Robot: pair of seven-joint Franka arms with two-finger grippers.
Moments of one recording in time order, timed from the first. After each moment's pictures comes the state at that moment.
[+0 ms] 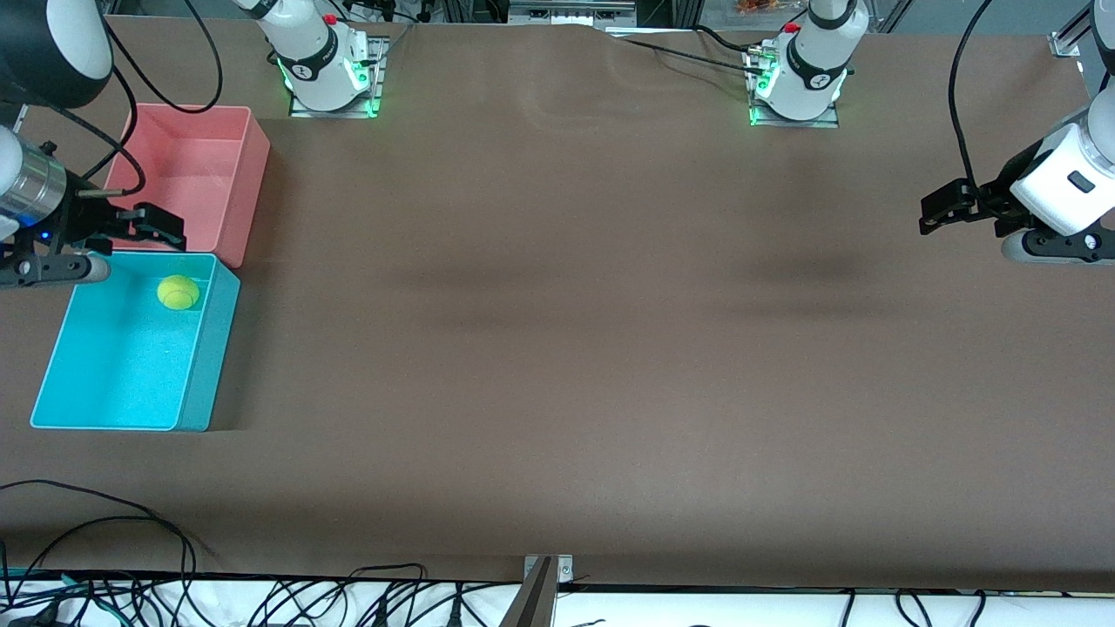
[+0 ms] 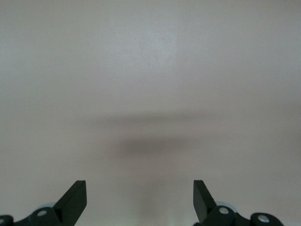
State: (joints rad) left arm -0.17 0.06 0.14 -1.58 -0.01 1.53 -0.01; right arm 0.05 0.08 -0.03 -1.65 -0.04 1.63 -0.07
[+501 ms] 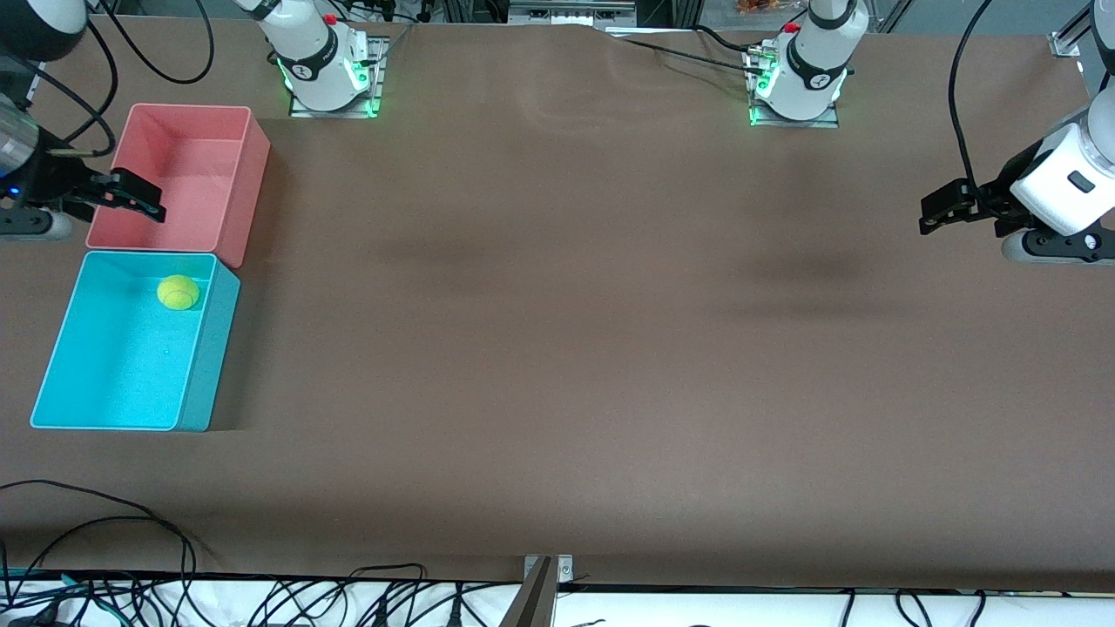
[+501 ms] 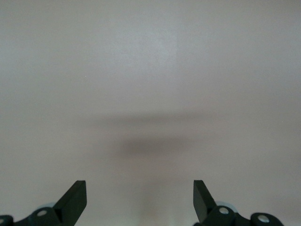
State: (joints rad) left arm -0.17 0.06 0.14 -1.58 -0.01 1.53 -0.01; right arm -0.03 -0.05 -0.02 -1.78 -0.02 1.68 -0.06
